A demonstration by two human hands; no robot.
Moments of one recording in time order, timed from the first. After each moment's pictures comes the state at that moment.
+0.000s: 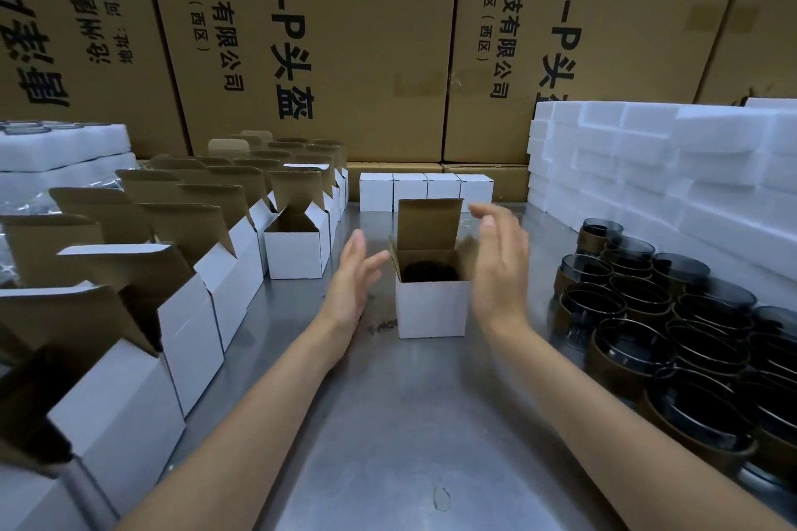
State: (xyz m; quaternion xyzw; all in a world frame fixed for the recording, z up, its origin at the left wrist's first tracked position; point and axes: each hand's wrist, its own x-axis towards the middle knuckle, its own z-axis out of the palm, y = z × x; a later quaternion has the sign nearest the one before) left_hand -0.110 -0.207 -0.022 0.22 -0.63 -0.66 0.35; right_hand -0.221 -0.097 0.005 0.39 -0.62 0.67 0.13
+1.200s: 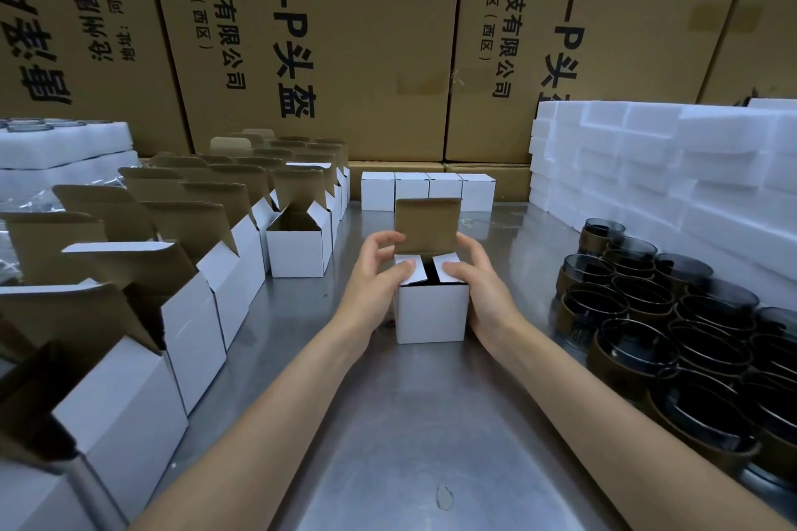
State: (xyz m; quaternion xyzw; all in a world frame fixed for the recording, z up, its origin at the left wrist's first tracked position) left_hand -0.120 -0.192 -0.015 0.20 -0.67 -0.60 0.39; right_hand -0.233 -0.103 -0.020 0.36 -0.59 0.68 -0.25
